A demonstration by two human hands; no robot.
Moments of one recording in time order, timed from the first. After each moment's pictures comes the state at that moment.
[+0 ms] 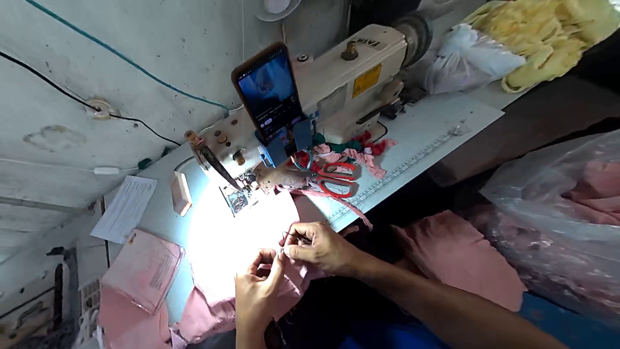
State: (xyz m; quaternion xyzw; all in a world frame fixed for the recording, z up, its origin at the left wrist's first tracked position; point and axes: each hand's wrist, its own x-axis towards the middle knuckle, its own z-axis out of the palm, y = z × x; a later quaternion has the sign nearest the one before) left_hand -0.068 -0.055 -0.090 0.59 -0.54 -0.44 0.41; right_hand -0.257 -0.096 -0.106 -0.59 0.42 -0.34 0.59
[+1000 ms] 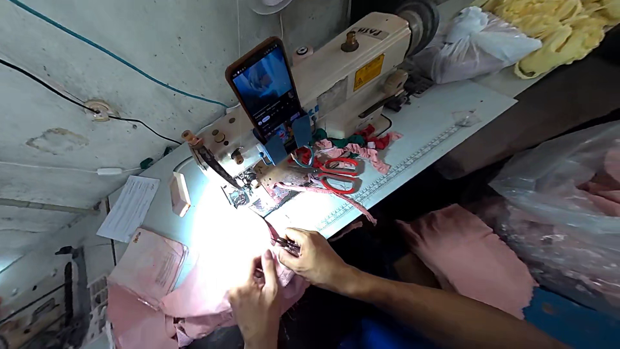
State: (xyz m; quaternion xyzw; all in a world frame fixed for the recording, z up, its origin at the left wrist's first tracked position) left_hand -0.069 -0.039 -0.098 0.71 -0.63 -0.05 0.31; right_hand -0.221 -0.080 -0.116 -0.63 0.55 -0.30 0.45
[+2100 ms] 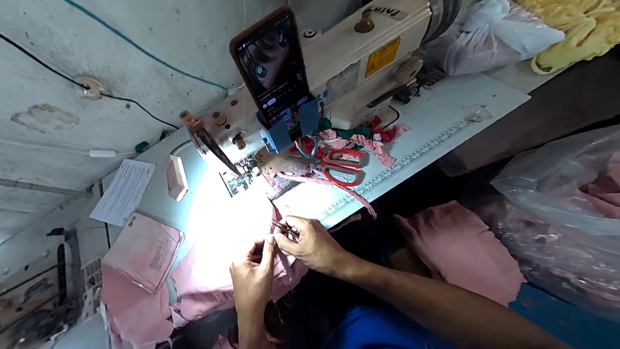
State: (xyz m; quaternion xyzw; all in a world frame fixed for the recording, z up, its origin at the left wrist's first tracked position) left_hand -0.059 -0.050 -0.110 0.67 -0.57 -0.31 0.37; right_hand -0.222 -0.086 -0.119 -0.62 0.53 -0.33 0.49
